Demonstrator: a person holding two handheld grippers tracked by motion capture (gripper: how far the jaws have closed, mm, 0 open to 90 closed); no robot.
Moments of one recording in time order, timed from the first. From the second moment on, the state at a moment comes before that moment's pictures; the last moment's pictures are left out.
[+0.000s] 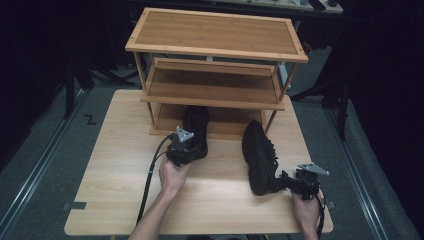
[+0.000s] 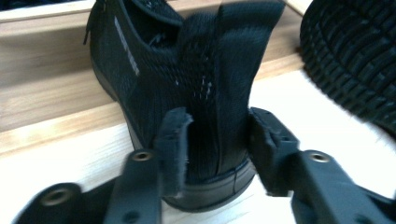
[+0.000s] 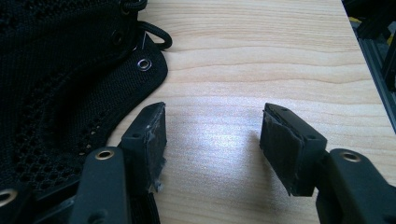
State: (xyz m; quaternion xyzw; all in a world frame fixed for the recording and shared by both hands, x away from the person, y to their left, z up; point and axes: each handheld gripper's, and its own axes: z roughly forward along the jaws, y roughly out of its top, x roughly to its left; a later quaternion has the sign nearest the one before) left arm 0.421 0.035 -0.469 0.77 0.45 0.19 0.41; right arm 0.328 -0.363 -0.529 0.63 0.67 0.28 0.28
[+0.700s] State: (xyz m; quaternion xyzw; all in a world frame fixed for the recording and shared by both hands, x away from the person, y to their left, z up) left arm 0.449 0.036 -0.464 0.77 0.46 0.19 0.40; right arm 0.328 -0.363 -0.529 0.63 0.67 0.28 0.28
